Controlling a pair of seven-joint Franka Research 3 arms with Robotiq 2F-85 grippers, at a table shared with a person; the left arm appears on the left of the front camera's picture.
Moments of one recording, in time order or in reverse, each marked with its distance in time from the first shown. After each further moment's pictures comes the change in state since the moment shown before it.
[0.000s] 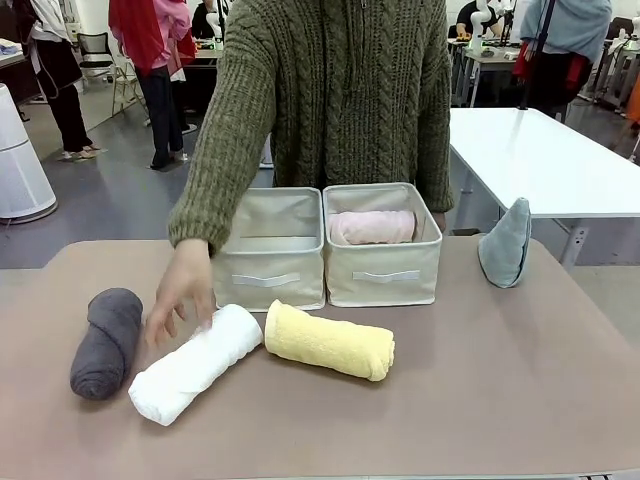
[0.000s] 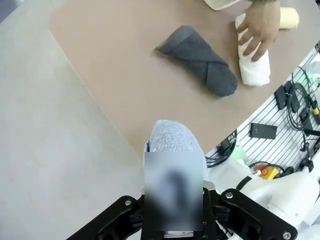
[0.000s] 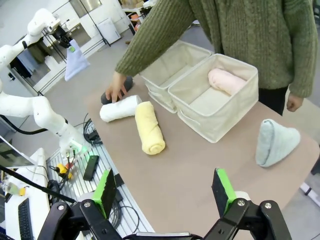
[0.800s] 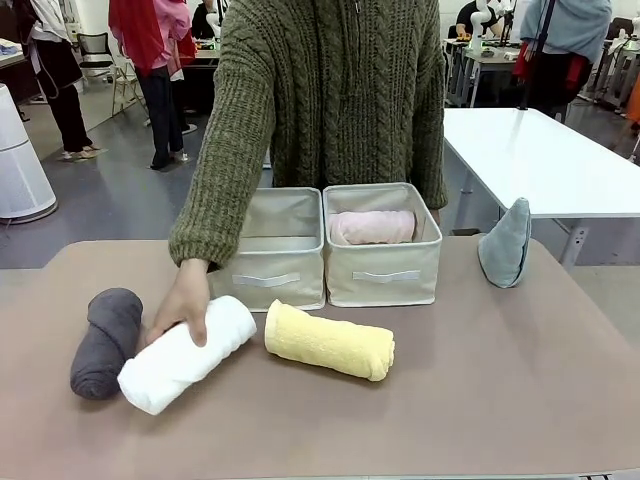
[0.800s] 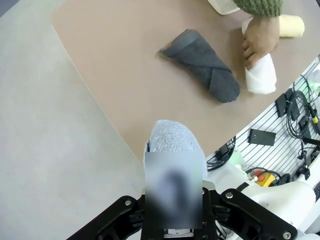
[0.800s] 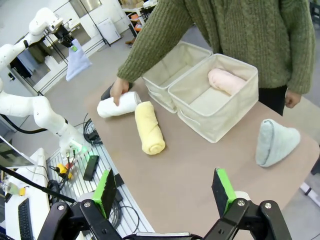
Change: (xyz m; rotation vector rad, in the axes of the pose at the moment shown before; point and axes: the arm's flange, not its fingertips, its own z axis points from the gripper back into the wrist) left arm 0.008 0.002 -0.006 0.007 0.003 0.045; right arm 0.000 0.000 0.000 0.000 0.000 0.000
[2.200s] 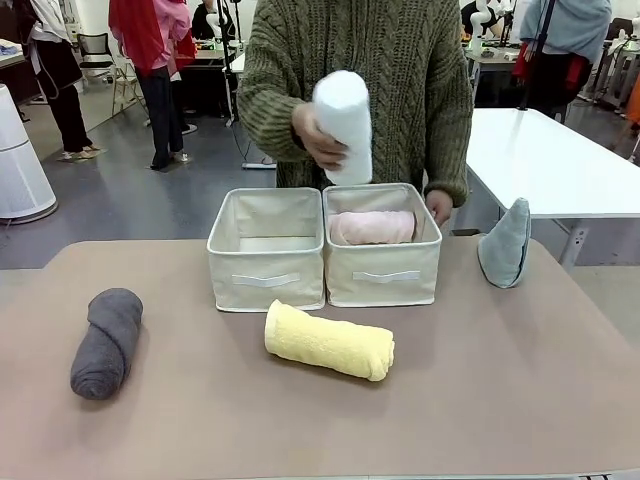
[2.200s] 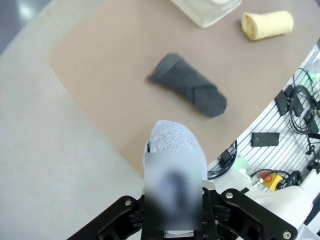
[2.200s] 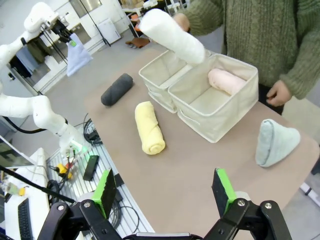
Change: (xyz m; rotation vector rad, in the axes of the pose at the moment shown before) left arm 0.052 -0.081 0.023 0.067 -0.025 -0.173; right arm 0.000 0.000 0.000 0.000 0.001 0.001
